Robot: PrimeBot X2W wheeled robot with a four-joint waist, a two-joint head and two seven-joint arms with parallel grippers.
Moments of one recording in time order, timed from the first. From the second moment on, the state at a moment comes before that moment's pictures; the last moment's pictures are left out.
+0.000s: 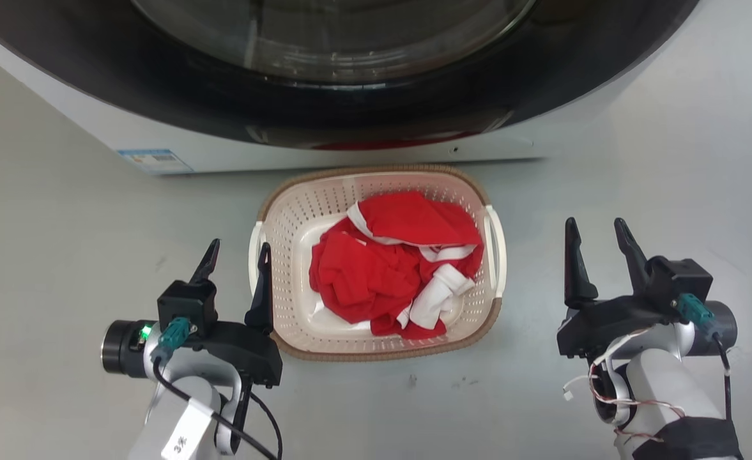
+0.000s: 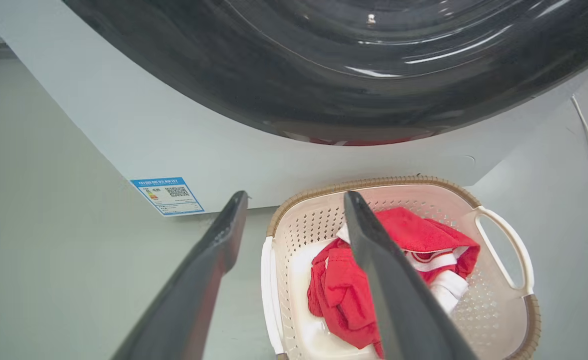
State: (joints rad) left arm -0.40 0.05 -0.24 0.50 -0.25 0.05 -0.22; right arm -0.44 -0.07 0.18 0.48 0.24 -0.07 -0.22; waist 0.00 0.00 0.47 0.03
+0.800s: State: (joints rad) left arm -0.66 0.04 -0.25 0.71 -0.31 0.04 -0.22; right arm -0.73 -0.07 0.23 0.65 0.24 -0.06 -0.23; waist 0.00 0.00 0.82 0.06
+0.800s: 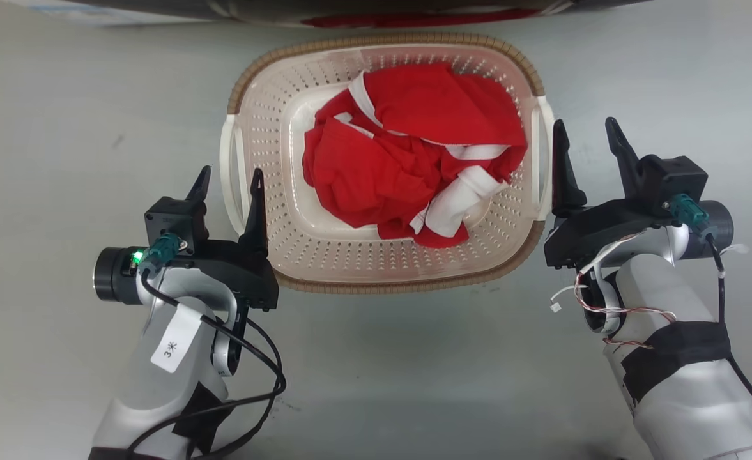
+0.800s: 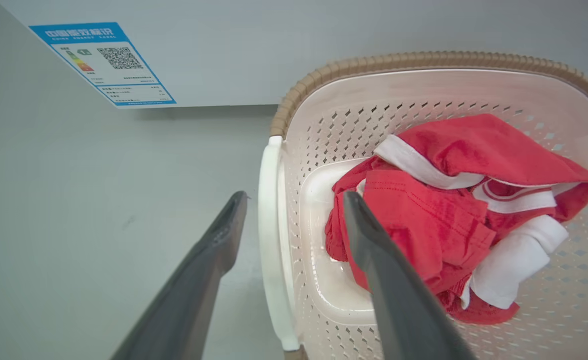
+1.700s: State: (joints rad) left arm -0.85 0.03 -0.23 0.92 -0.33 0.05 -0.24; right arm -0.87 -0.07 0.37 0.78 0.28 -0.06 -0.25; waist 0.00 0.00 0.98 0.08
